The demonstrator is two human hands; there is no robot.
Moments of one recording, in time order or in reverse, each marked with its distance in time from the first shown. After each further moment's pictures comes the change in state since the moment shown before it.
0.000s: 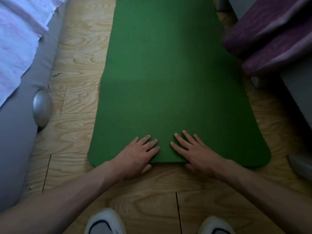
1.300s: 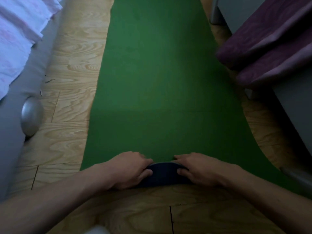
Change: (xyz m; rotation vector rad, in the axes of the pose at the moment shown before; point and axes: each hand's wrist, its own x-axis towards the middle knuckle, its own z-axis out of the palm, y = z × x) left_hand -0.005 0.000 -0.046 -0.266 -0.096 0.003; right_hand -0.028 0.000 -0.053 0.406 -0.142 0.013
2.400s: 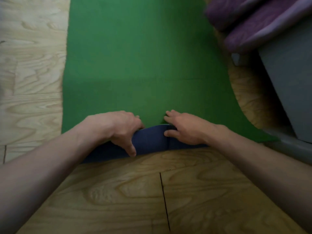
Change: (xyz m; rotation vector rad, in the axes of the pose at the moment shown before) left_hand 0.033 0.003 -0.025 0.179 -0.218 -0.044; right_hand 0.011 0.002 0.003 -0.137 0.152 0.143
